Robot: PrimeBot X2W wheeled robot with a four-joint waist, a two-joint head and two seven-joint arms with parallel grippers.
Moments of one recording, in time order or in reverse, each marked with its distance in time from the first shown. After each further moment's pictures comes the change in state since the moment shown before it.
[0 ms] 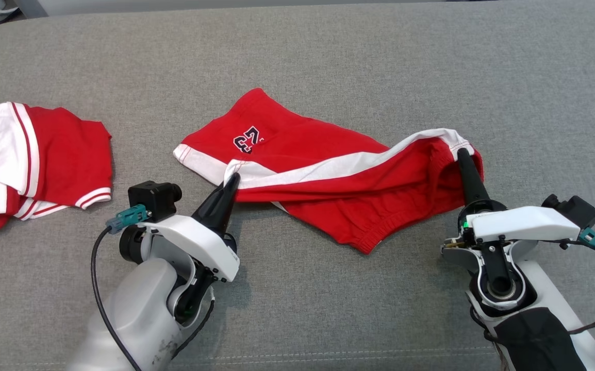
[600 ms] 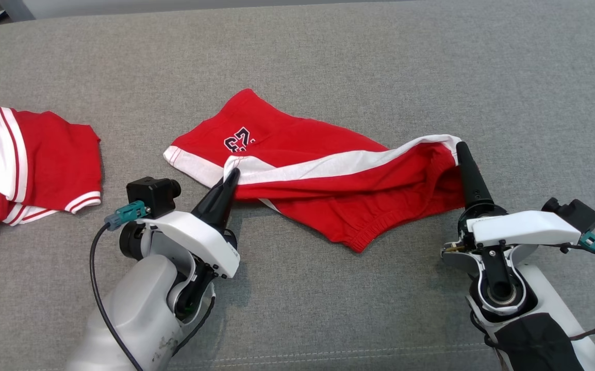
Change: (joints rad) left arm -0.010 0.000 0.006 -0.005 -0.007 0.000 0.000; right arm 0.024 0.000 0.002 -0.029 -0.007 0.000 0.000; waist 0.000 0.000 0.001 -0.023
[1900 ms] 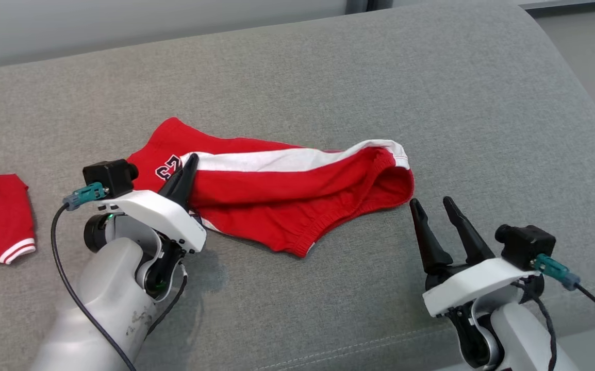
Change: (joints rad) left arm -0.075 0.014 0.063 0.143 -0.080 0.000 0.046; right arm 0.128 0.001 0.011 0.014 -0.942 0.000 0.000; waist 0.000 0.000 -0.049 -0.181
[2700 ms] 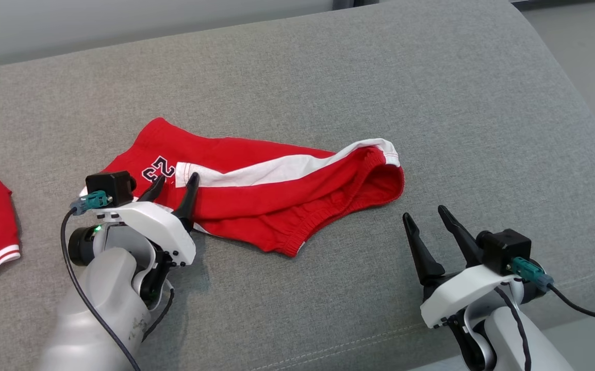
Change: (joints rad) left arm -0.002 -0.037 0.134 0.141 0.252 0.000 0.018; right arm -0.019 -0.004 0.010 0.073 -0.141 0.000 0.000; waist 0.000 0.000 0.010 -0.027
